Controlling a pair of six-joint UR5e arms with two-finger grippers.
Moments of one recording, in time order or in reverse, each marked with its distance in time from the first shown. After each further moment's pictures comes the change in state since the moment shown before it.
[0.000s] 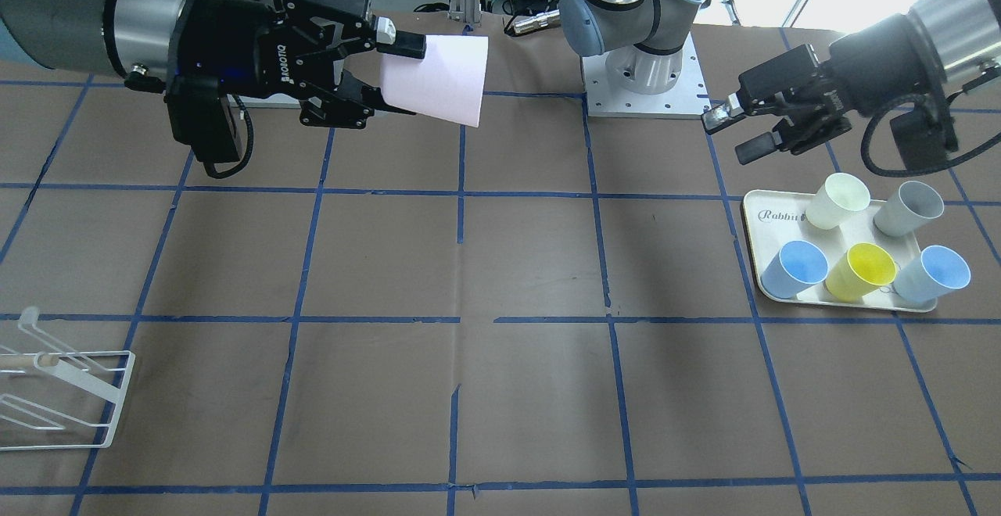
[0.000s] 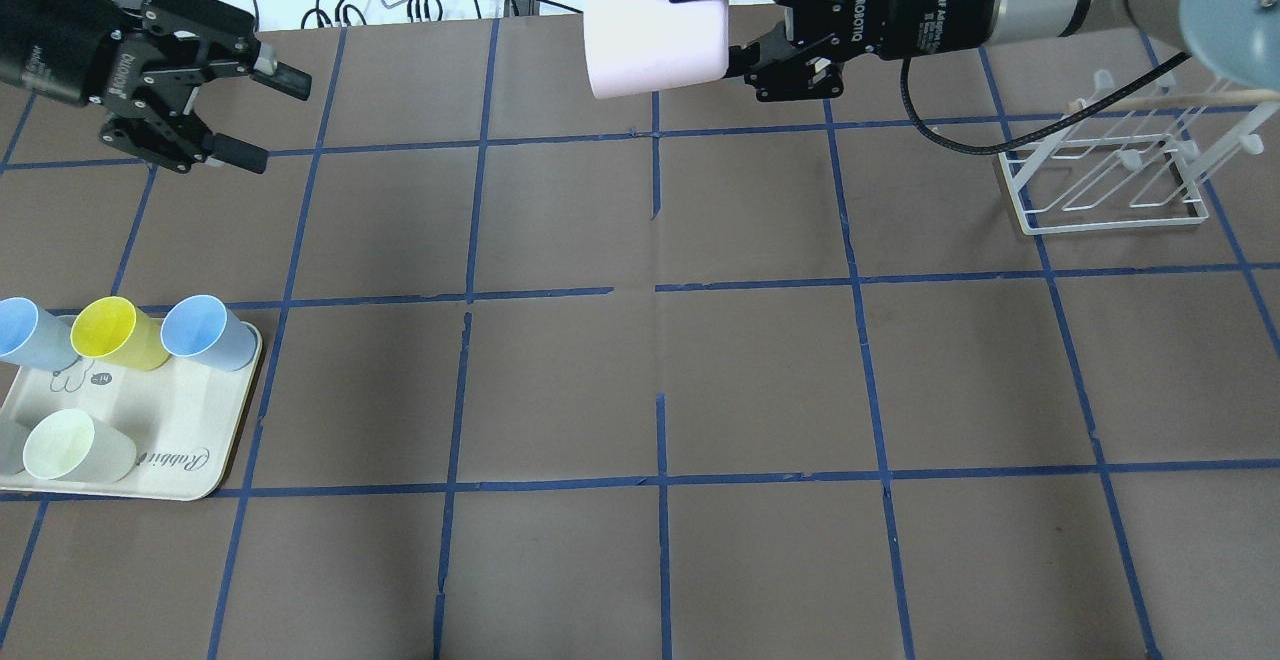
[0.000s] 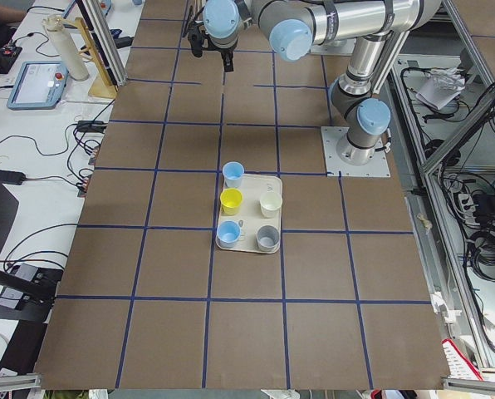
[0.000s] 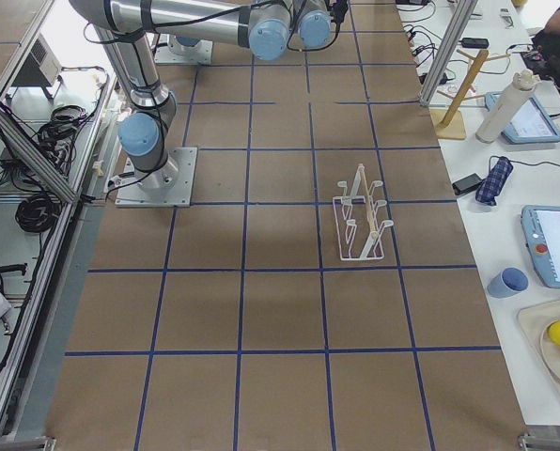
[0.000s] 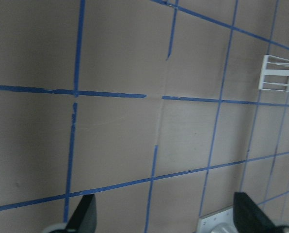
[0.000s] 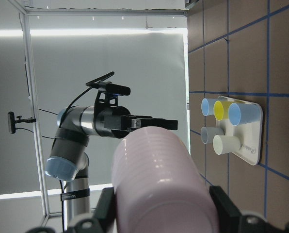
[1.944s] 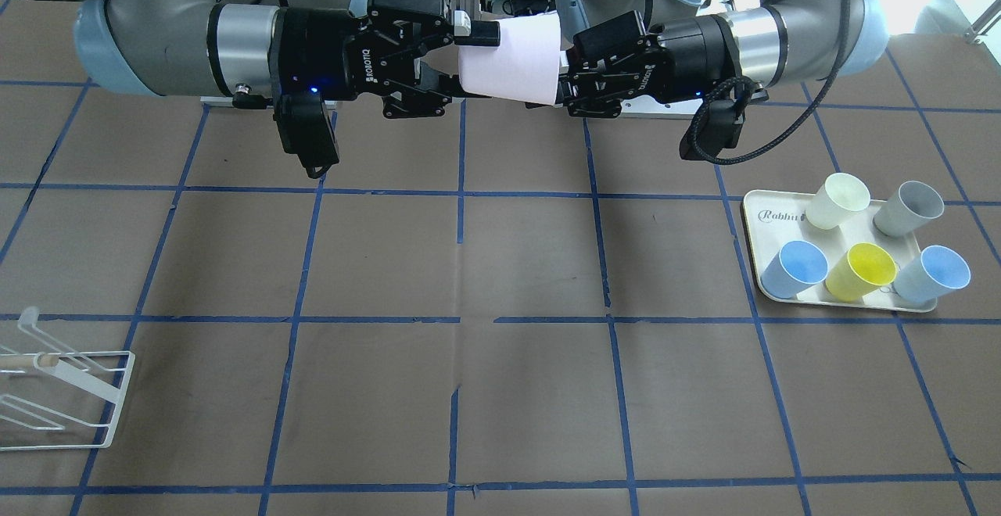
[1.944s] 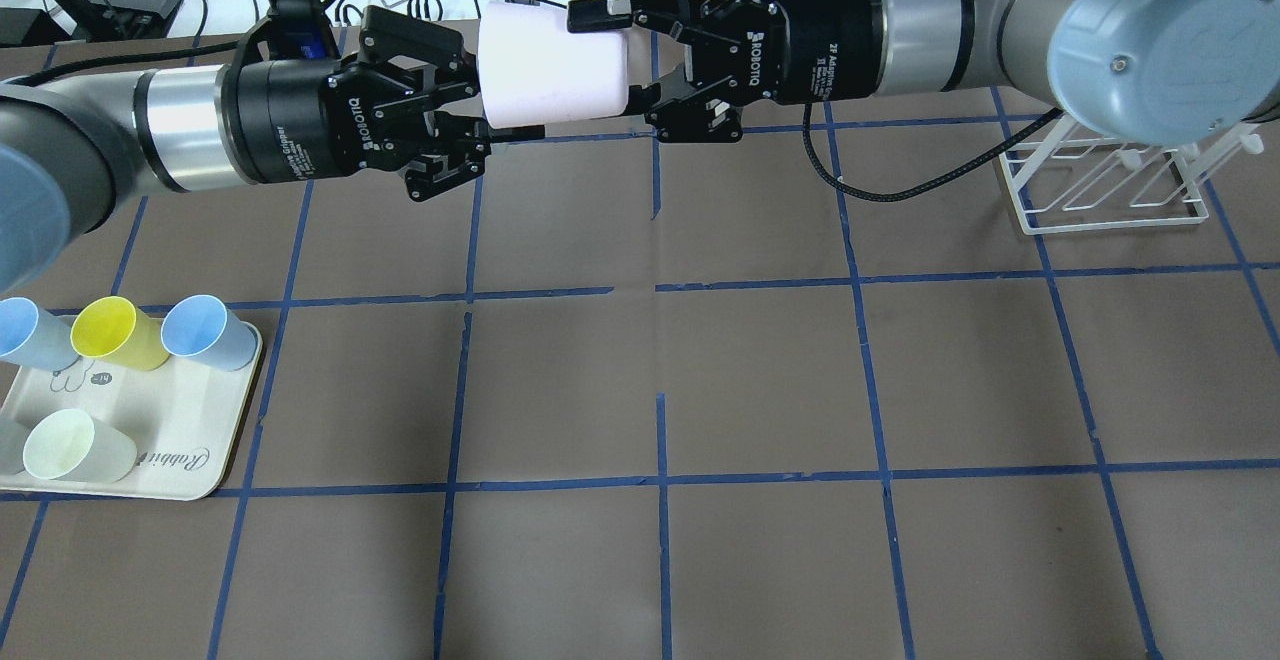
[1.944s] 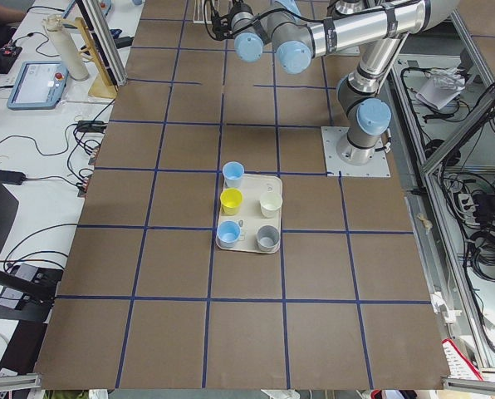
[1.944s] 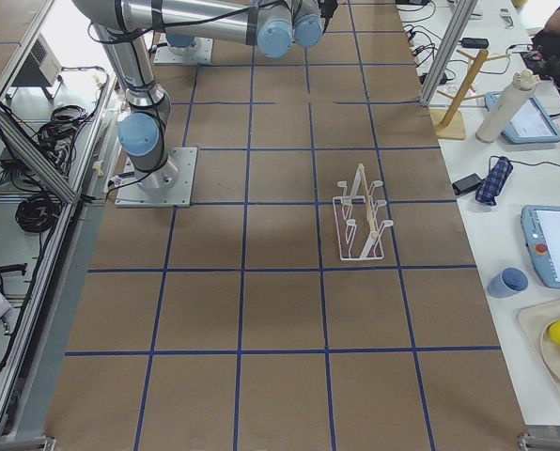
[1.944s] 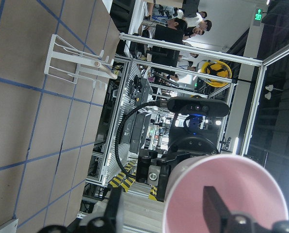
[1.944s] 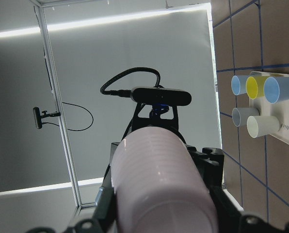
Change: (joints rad) left arm -0.191 0.111 -0.303 0.007 -0.634 0.006; right arm 0.103 0.027 0.036 0.018 0.103 0.013
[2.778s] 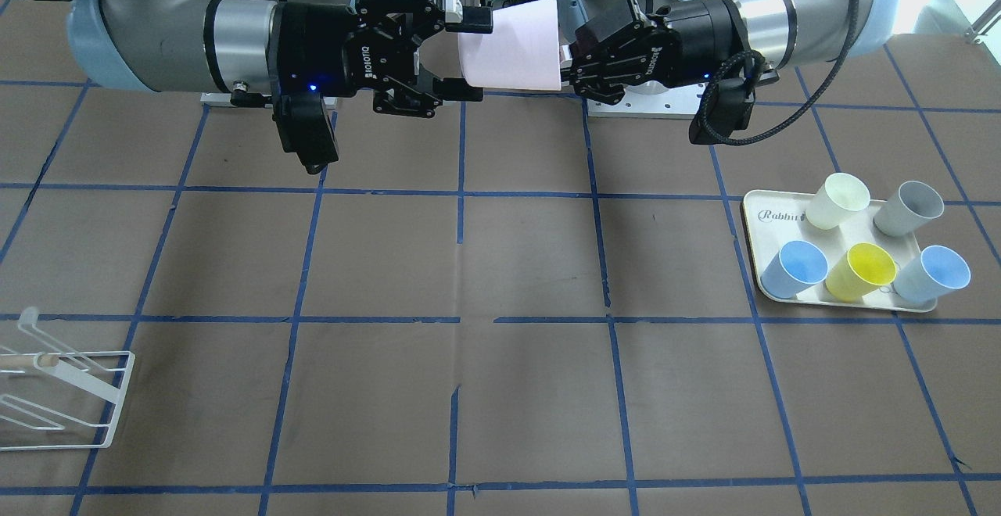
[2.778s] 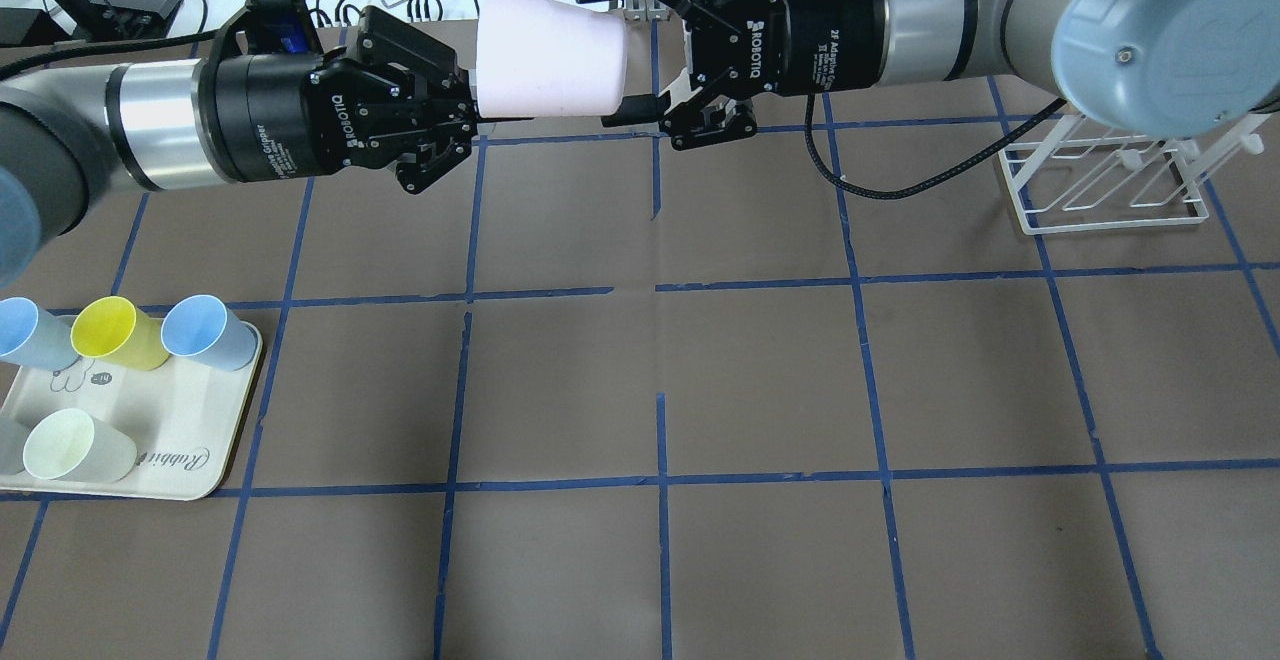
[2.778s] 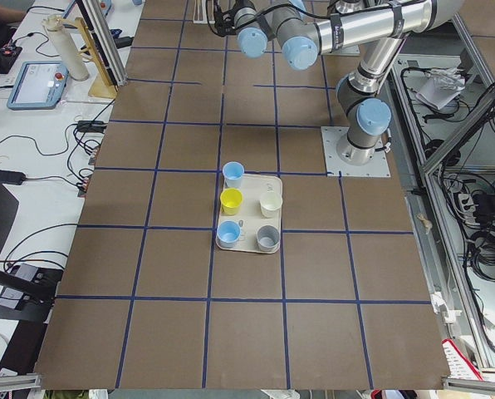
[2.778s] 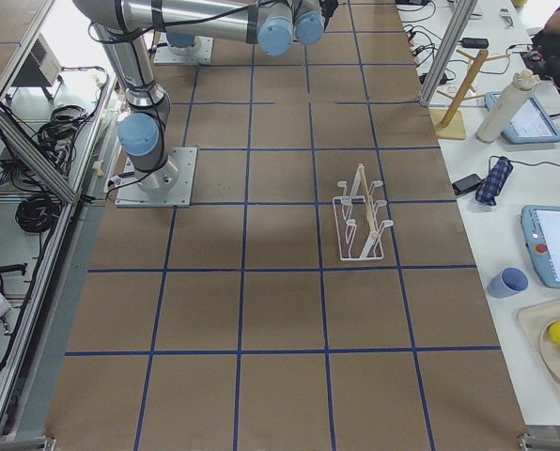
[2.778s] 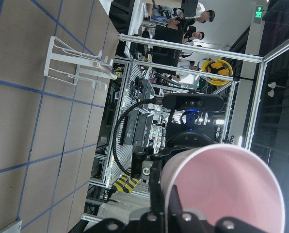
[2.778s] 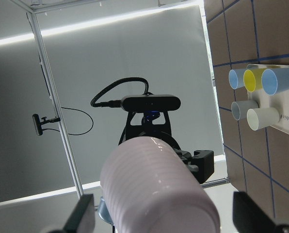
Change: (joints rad) left arm 0.015 0.033 0.004 0.002 0.021 -0.005; right arm -0.003 0.002 -0.025 -0.018 -0.017 0.116
